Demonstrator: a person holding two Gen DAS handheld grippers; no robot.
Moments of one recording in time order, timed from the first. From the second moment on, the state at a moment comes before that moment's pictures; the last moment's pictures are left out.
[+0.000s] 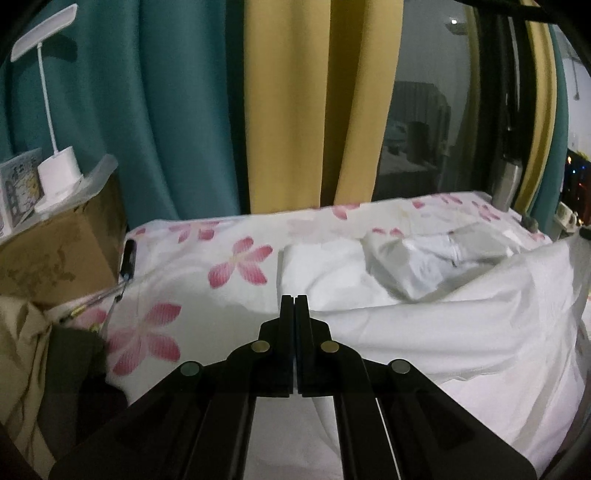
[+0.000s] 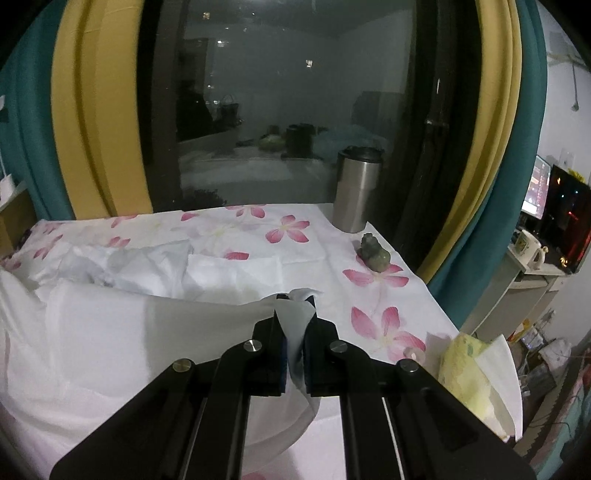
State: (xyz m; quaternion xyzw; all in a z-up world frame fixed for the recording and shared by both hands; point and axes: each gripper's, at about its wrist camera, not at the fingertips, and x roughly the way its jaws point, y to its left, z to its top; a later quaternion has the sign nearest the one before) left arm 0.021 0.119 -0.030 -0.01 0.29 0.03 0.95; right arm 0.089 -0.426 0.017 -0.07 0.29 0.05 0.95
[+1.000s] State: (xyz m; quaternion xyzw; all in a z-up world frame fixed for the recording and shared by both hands) left arm 0.223 0.161 -0.058 -0.04 0.31 0.10 0.94; right arm 0.310 -0.417 -0.036 -0.01 0.41 0.08 0.91
